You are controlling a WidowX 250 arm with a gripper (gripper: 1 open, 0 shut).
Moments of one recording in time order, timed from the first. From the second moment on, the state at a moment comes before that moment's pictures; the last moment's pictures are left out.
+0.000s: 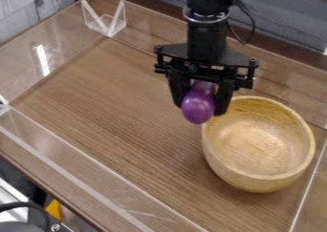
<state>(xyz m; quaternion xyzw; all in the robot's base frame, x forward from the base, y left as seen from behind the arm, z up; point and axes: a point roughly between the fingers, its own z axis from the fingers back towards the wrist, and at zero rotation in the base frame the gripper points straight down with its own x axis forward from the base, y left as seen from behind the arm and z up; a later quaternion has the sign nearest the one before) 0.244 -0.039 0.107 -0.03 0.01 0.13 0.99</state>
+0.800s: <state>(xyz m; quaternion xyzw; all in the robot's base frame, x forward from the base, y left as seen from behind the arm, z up) 0.245 0.094 0.089 -0.01 -0.03 0.19 0.98</state>
